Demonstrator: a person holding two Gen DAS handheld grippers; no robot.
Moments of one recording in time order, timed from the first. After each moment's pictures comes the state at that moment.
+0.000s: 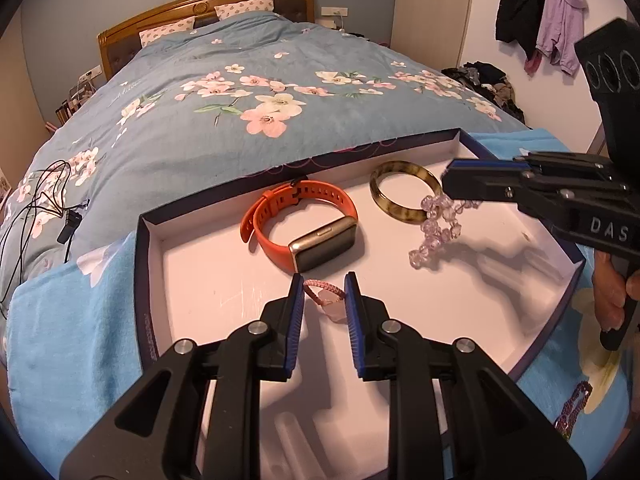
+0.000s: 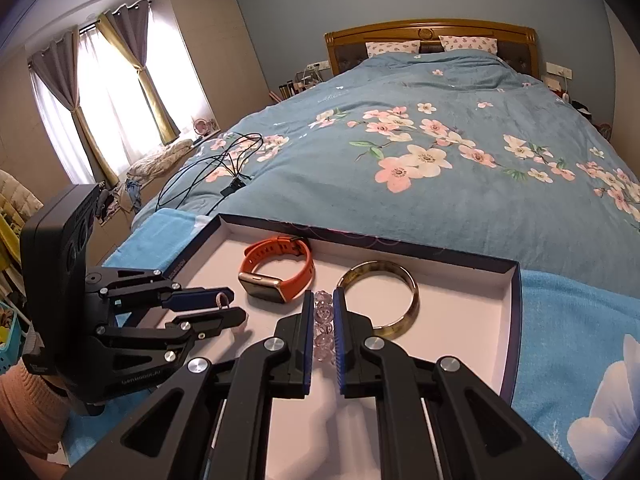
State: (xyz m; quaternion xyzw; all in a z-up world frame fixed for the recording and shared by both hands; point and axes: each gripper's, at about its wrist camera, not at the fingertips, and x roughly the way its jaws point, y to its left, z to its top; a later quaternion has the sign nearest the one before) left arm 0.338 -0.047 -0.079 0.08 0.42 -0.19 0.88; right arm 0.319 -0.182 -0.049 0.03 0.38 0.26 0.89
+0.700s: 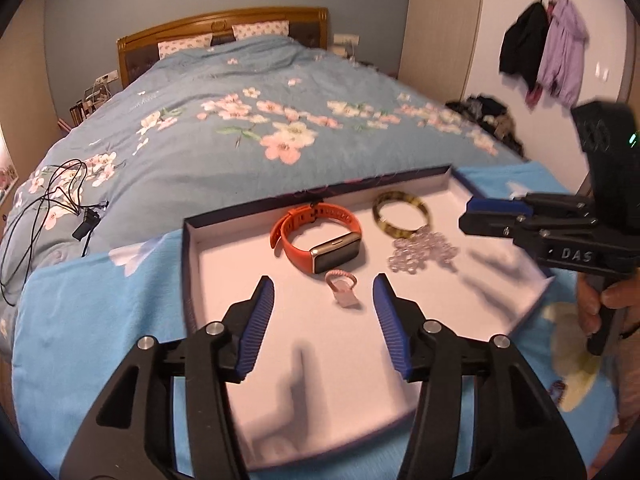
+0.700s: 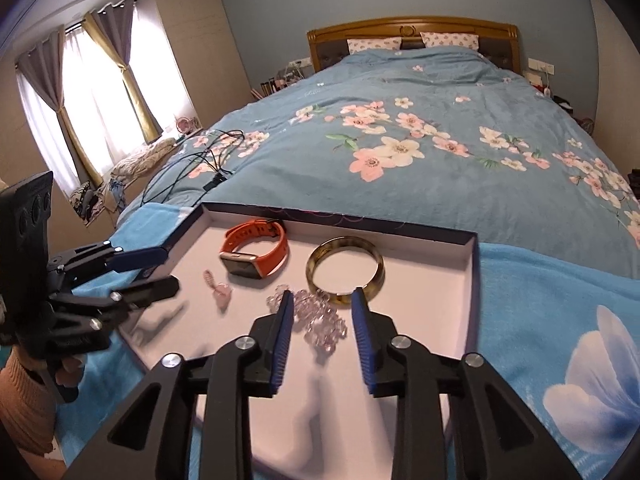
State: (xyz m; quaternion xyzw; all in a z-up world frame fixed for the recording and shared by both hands) left arm 0.296 -0.014 -0.043 0.03 0.37 -0.18 0.91; right arm 0.296 -0.203 -0.045 0.03 0.38 0.22 0.90
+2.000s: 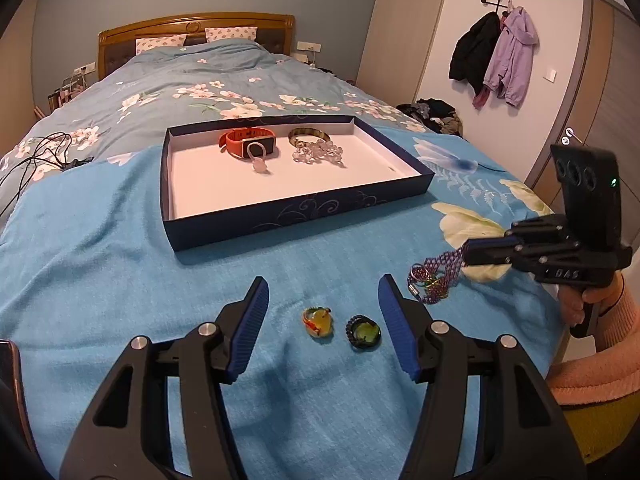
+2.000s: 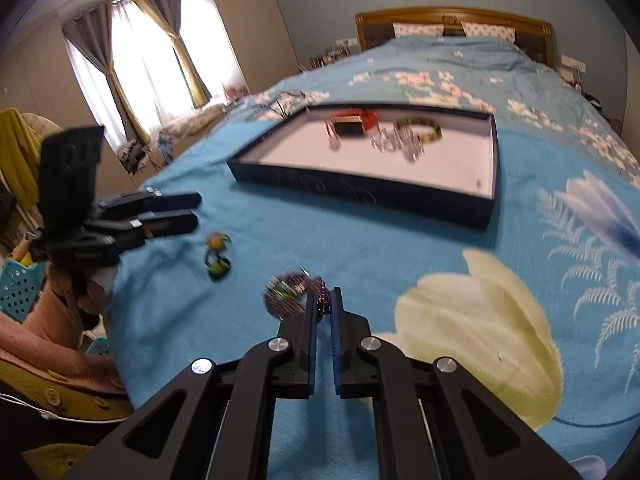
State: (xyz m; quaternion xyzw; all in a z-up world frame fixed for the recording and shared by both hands) left arm 0.117 0.005 -0.061 0.00 0.36 -0.25 0.90; right arm 0.112 -0.212 -0.065 0.01 0.40 0.30 0.87
